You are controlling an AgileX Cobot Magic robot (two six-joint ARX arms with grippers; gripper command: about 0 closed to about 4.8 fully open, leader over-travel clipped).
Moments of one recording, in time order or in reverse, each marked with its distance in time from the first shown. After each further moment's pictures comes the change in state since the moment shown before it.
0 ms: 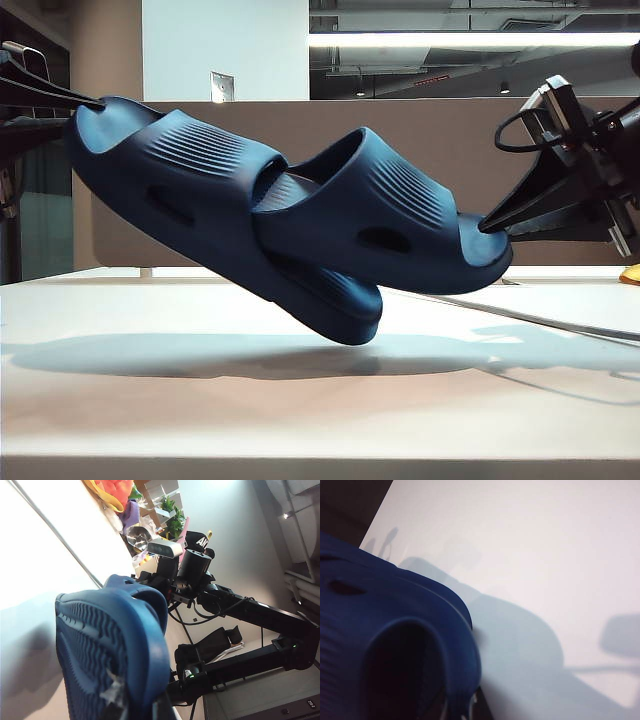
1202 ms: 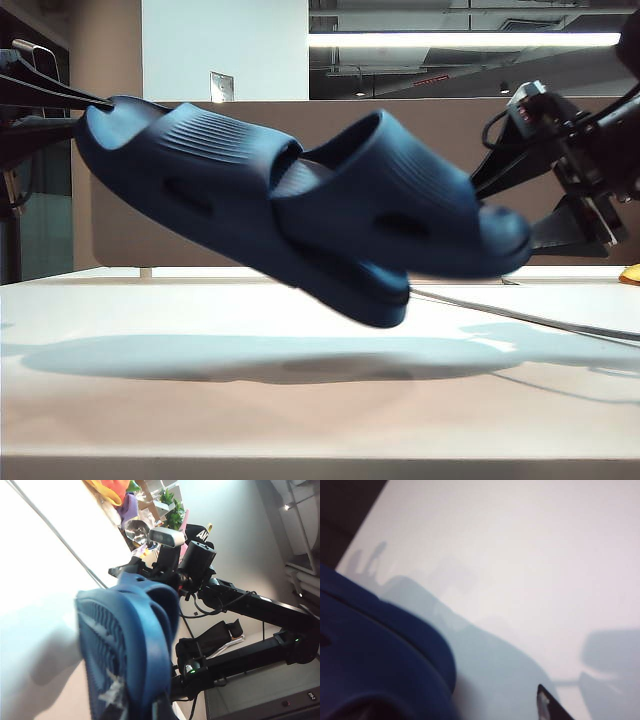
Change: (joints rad) left arm -0.003 0.000 0.001 0.014 -0.013 0.000; right arm 0.007 0.002 0.000 0.081 0.091 0.016
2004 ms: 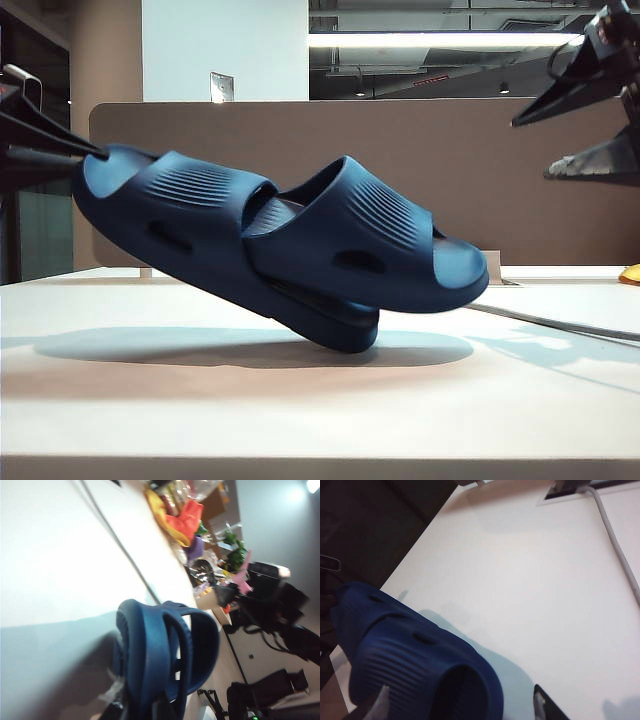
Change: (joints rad) left arm 0.032 0.013 -0.002 -0.021 -0.263 0.049; right arm -0.183 -0.147 0.001 0.042 -0.133 0.043
